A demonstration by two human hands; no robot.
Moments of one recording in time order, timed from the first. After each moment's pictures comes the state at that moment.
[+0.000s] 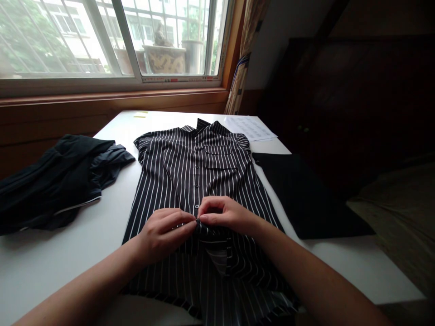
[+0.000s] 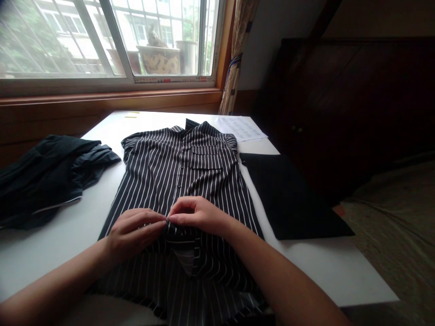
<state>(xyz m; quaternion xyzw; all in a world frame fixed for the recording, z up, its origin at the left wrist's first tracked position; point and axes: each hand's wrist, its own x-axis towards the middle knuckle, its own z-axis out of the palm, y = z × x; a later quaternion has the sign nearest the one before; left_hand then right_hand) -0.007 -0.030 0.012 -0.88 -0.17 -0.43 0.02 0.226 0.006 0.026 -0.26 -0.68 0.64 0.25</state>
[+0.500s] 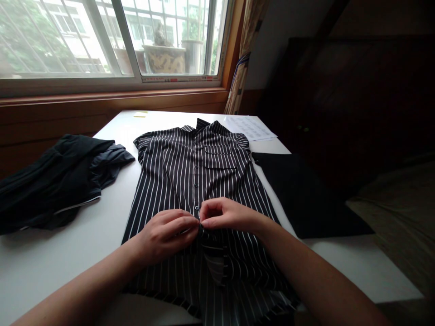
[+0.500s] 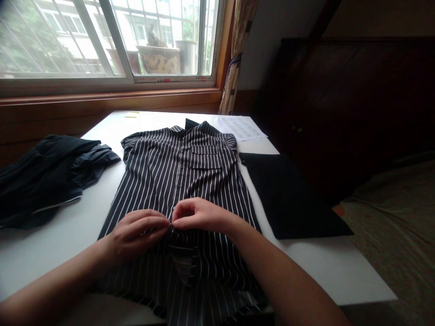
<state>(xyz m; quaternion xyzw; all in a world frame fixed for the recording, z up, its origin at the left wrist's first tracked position) -0.002 -0.036 0.013 -0.88 -0.20 -0.43 -0.10 0.232 0.012 0.027 -0.26 -0.65 0.70 0.16</state>
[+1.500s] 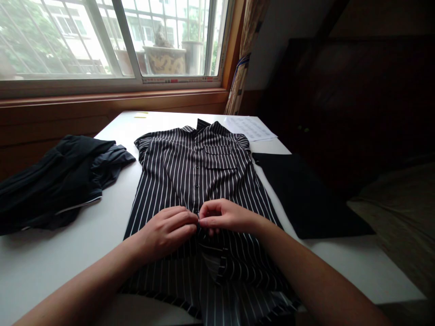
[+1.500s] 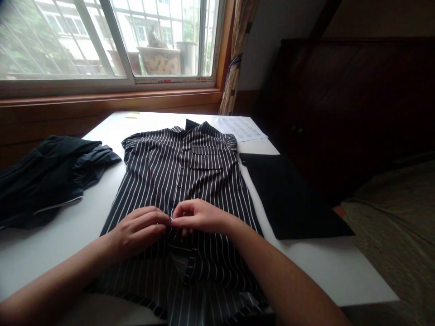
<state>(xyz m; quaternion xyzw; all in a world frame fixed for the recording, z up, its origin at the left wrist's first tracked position) -0.009 -0.027 0.014 -0.93 -0.17 -0.33 -0.02 0.228 0.010 0.018 -0.29 -0.63 0.71 0.14</state>
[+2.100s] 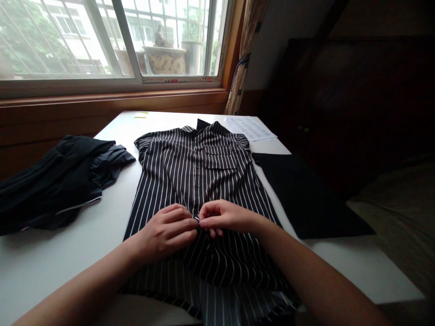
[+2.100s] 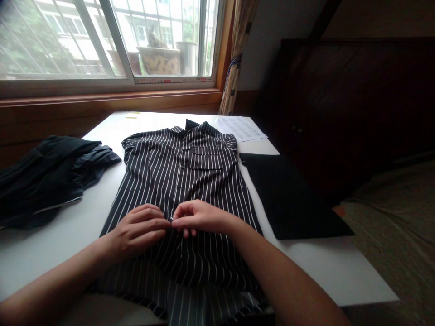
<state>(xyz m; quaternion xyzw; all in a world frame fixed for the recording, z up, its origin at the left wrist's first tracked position) -0.011 -0.024 0.015 -0.94 -0.12 -0.33 0.02 0.227 0.013 0.015 -0.29 -0.60 0.74 0.12</state>
